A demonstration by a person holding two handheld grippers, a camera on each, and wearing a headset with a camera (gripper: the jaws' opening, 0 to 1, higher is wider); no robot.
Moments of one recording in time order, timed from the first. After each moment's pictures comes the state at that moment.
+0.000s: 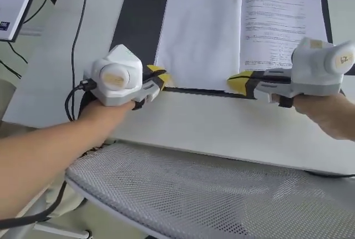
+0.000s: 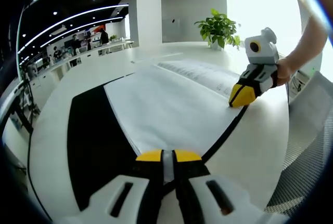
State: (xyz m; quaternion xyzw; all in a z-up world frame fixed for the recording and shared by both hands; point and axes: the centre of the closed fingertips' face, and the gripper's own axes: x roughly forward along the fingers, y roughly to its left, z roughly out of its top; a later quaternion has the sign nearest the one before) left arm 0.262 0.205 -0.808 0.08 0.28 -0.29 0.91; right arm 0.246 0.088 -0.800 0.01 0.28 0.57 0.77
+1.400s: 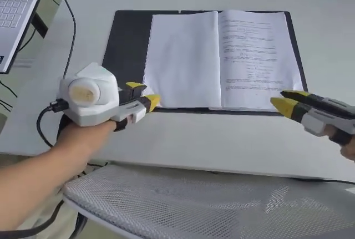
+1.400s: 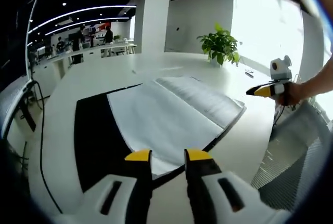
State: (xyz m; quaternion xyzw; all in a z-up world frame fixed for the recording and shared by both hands) left arm 0.241 0.207 -0.749 0.01 0.27 -0.29 0.92; right arm 0.222 -0.042 -0.724 0.13 0.24 0.38 0.88
